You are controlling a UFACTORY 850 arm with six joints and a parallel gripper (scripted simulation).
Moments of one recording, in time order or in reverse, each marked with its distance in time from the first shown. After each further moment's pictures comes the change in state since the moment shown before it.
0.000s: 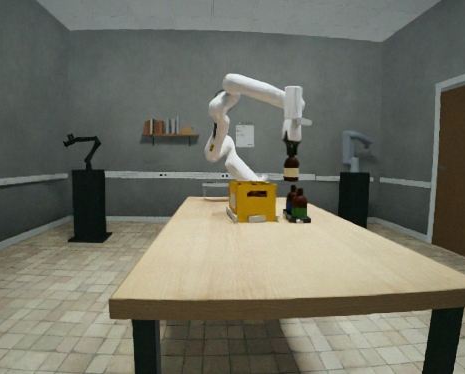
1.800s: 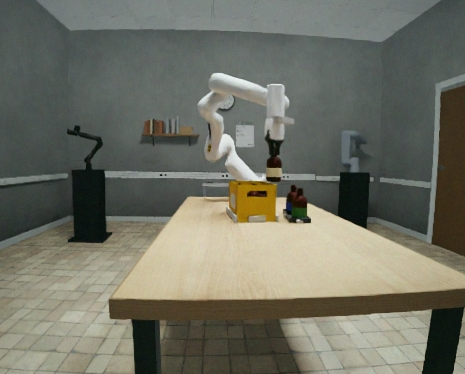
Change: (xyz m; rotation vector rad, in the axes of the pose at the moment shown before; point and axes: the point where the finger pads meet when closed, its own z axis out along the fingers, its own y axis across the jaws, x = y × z) arm -0.041 0.086 0.000 0.000 0.000 0.000
